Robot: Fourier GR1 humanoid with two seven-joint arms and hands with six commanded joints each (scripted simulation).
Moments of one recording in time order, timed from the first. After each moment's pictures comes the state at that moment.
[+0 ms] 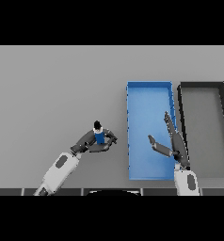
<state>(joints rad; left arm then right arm) -0.24 0.17 -0.53 -1.31 0.15 -0.18 -0.09 0.13 -0.14 0.08 -1.71 0.11 0.09 -0.12</state>
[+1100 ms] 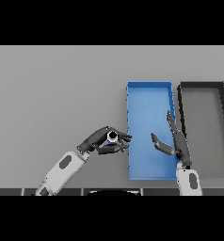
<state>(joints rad) -0.30 0.16 -0.59 -1.58 0.15 -0.16 -0.06 0.11 -0.16 0.06 -1.69 0.12 0.09 -0.12</state>
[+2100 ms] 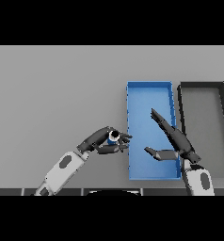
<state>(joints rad) -0.30 0.17 -0.59 -1.57 0.15 -0.18 -0.04 0.03 -0.32 0.13 -1.99 -0.19 0.35 0.07</state>
